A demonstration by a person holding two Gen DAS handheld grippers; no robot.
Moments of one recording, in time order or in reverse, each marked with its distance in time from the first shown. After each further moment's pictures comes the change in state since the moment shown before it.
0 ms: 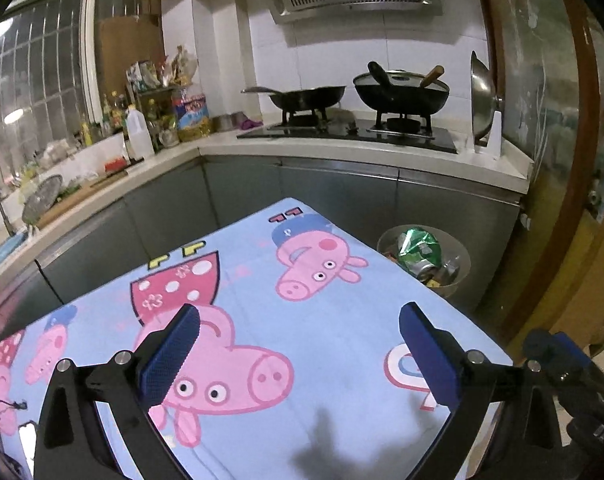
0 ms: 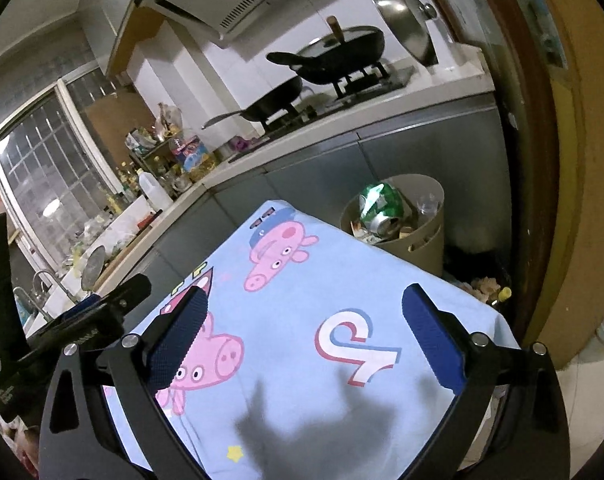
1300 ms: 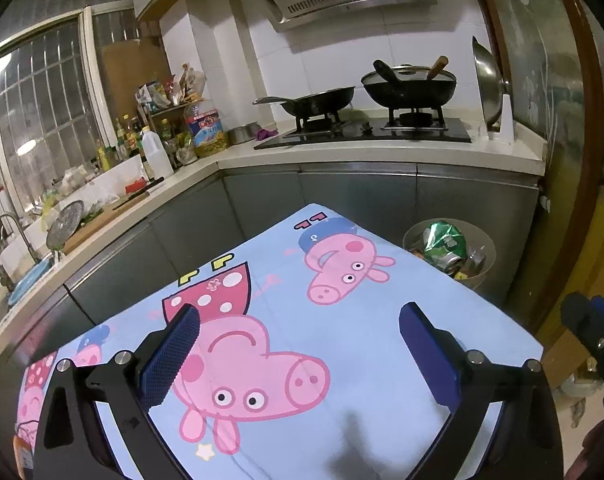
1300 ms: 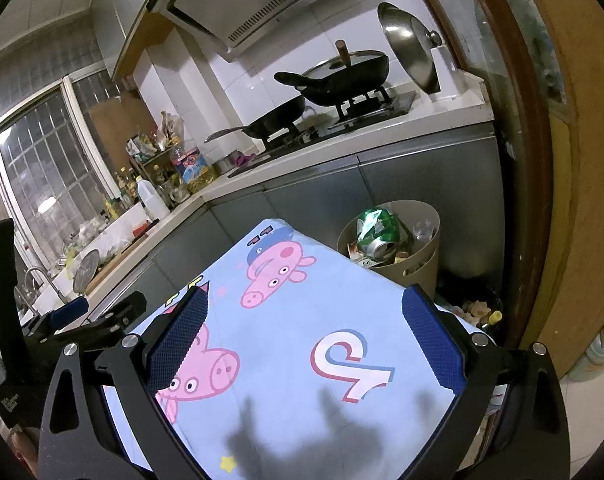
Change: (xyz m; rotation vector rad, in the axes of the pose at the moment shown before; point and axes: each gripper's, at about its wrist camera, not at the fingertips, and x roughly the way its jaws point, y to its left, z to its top) left arm -0.004 0.003 0.003 0.091 -0.009 0.092; right arm -0.010 0.010 0.008 -0.044 -0.063 -0.030
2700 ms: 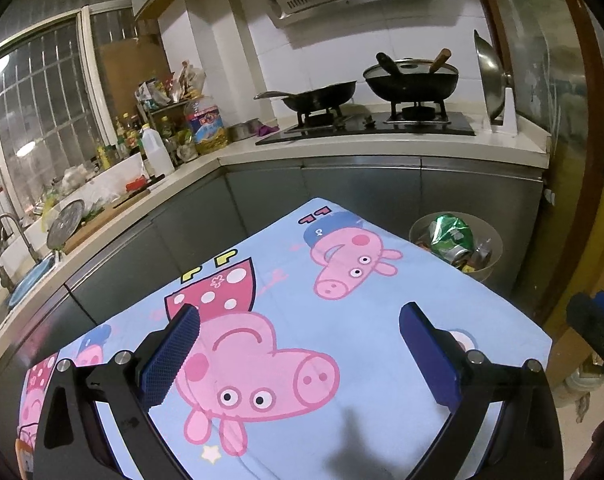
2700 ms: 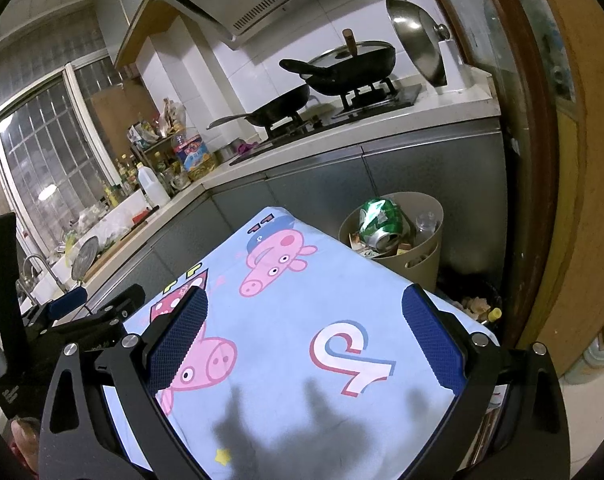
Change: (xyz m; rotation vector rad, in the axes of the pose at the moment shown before) left arm 0.009 0.007 -0.005 0.000 0.011 0.014; right arm 0.011 -0.002 -0.005 -0.021 0.033 0.004
